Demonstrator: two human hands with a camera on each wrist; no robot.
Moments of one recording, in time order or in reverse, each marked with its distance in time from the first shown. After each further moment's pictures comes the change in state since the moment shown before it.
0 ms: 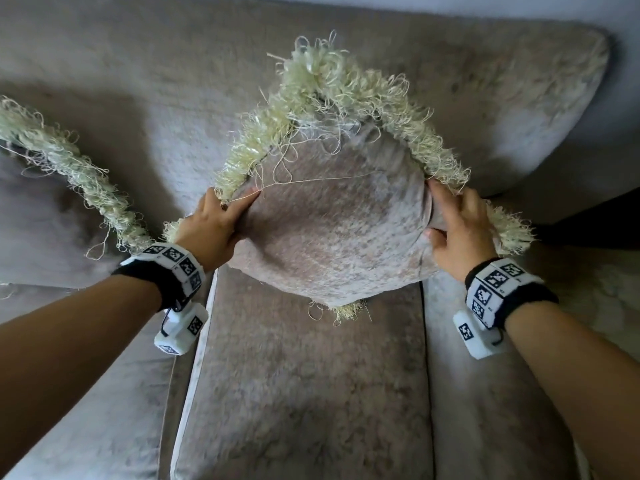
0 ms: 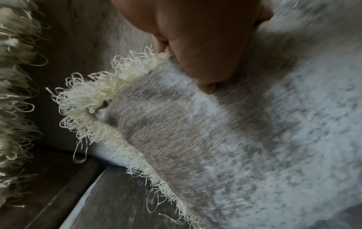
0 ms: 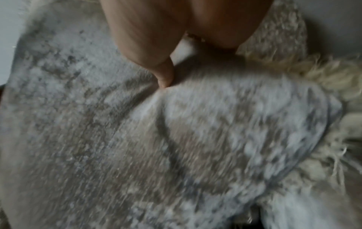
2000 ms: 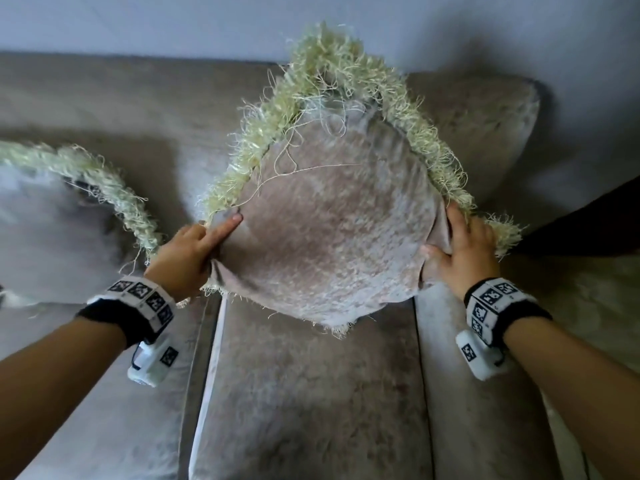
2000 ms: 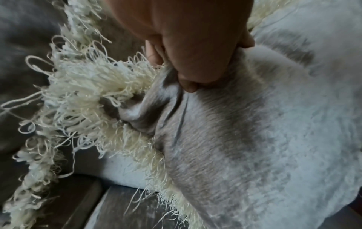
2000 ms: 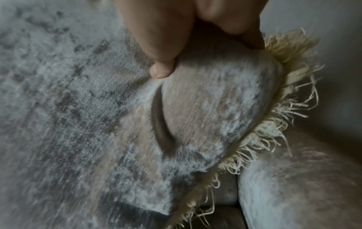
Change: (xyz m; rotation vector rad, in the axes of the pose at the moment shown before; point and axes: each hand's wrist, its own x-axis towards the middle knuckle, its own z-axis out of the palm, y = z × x) left_hand -0.061 -0.028 -0.071 -0.098 0.030 0.137; right_hand -0.045 -0.023 -0.059 -0.007 0.054 0.169
